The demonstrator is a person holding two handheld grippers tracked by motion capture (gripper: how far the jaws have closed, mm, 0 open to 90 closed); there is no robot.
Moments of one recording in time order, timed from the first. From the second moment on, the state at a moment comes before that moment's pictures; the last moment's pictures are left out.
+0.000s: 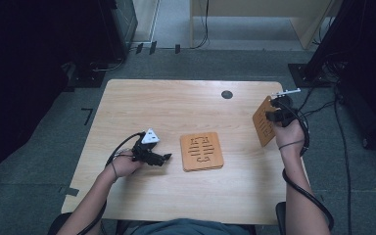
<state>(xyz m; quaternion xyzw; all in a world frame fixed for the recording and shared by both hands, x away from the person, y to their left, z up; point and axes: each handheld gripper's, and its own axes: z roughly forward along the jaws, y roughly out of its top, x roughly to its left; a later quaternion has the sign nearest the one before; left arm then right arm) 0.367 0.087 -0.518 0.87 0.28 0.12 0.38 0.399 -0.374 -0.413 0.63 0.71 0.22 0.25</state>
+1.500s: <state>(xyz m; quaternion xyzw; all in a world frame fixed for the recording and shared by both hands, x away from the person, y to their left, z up) 0.367 0.087 -0.518 0.87 0.28 0.12 0.38 0.404 -0.406 -0.440 0.67 0.69 0.21 0.20</state>
